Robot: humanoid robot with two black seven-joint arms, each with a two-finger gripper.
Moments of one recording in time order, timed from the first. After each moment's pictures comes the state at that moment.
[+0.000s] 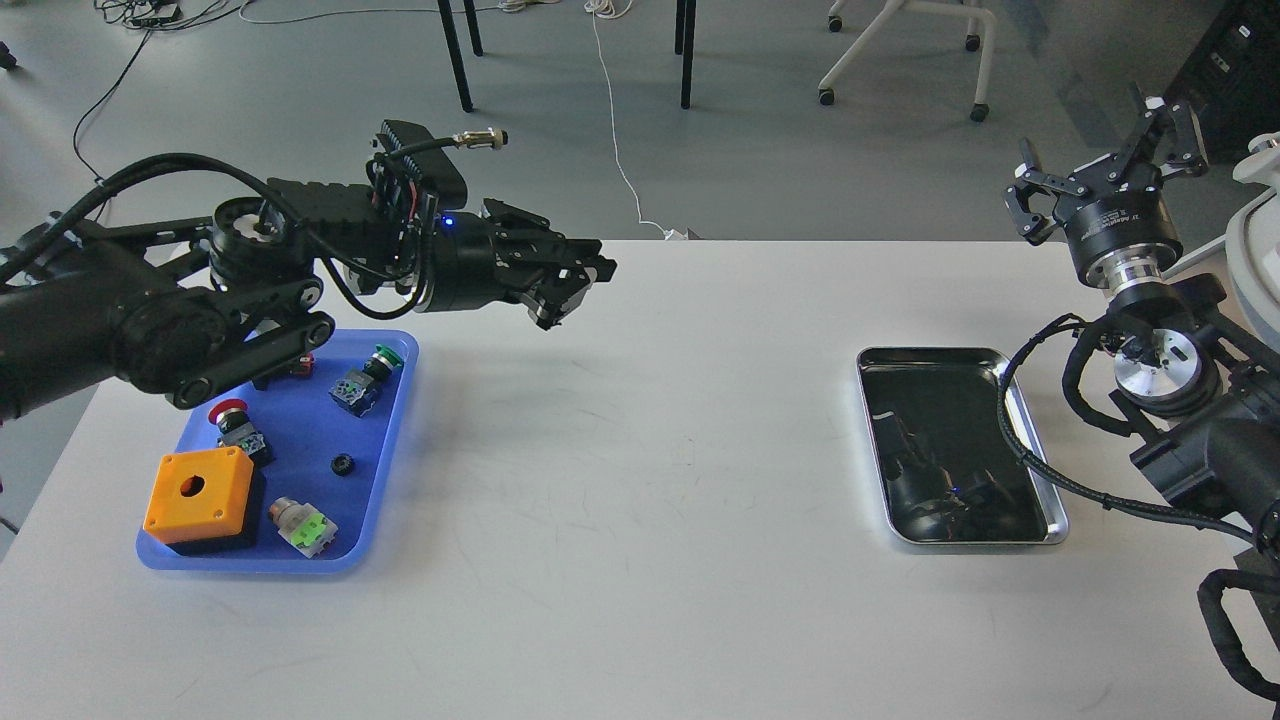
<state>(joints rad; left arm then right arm) -1.22 0.38 -0.02 -1.01 1.73 -0.06 -0.49 0.82 -0.33 0.71 0.42 0.23 0.49 0.42</state>
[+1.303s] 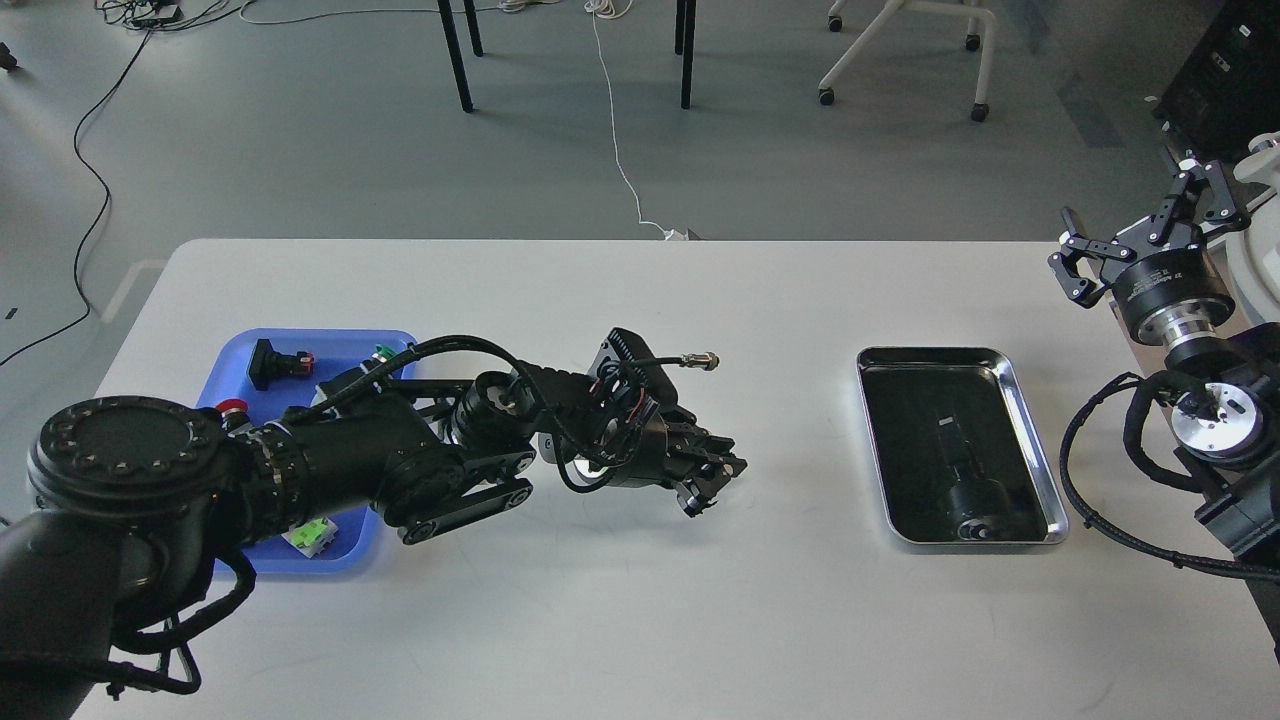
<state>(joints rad) -1.05 -0.03 0.14 -0.76 1.73 -0.07 -0.38 0.74 -0.43 0.60 0.43 0.23 0.49 0.42</state>
